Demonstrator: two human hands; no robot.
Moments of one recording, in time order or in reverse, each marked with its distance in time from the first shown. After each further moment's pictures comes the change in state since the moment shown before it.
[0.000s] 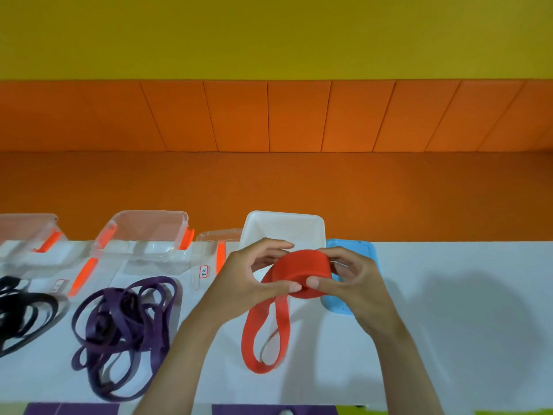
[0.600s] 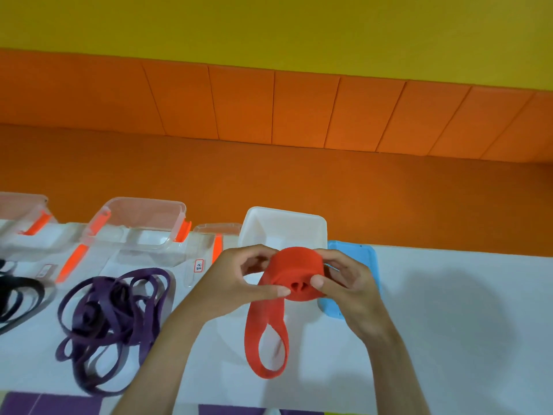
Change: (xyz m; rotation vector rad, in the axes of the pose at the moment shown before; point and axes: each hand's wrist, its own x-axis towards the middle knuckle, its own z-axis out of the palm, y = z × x) left_hand 0.008 -0.022 -0.019 -0.104 -0.037 -0.090; right_hand 0.018 0.011 0.006 0.088 -0.073 0.072
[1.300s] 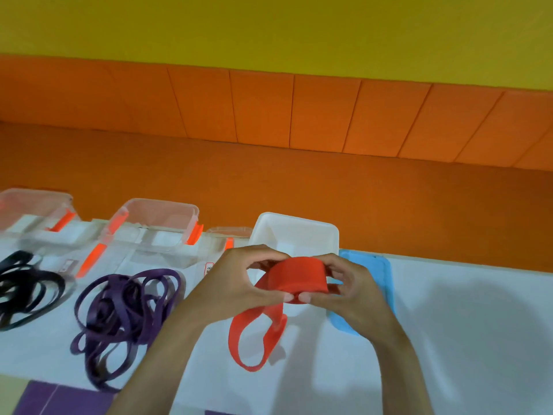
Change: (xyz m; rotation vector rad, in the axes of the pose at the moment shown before) left_hand 0.010 0.018 -0.004 0.220 0.042 0.052; right_hand 0.028 0.002 -0.013 -0.234 -0.134 -0.013
